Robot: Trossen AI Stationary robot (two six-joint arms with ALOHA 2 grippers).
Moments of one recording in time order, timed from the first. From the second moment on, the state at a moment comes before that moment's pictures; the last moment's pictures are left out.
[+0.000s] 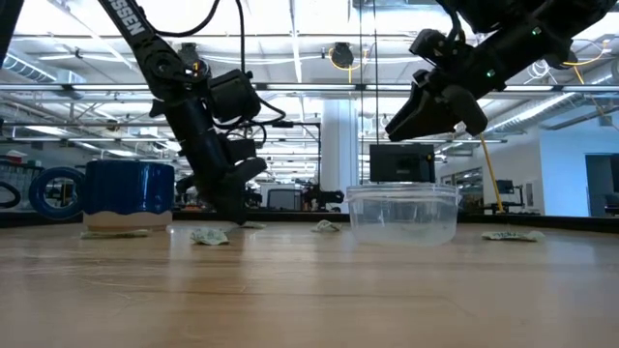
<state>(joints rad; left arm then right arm) 0.33 1.71 0.79 -0.09 -0.19 -0.46 0.01 1.21 0.56 0.10 0.39 -0.38</state>
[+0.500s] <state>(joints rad) 0.18 1.71 0.79 0.26 -0.02 -0.50 0.01 1.20 0.56 0.07 0.42 -0.38</state>
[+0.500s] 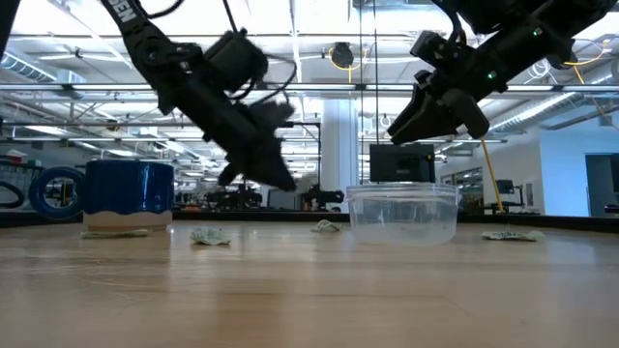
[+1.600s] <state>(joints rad) -0.11 1.98 1.47 -0.29 -0.11 -0.40 0.01 0.90 0.56 -0.40 0.19 0.01</state>
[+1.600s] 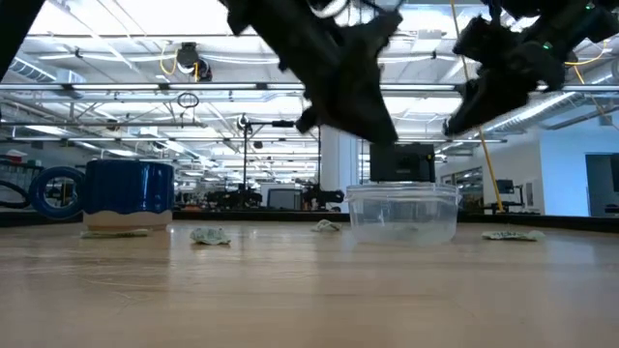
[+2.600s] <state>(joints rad) 0.03 1.51 1.46 -0.65 -0.57 0.05 0.24 1.14 0.24 -0.13 0.23 0.55</state>
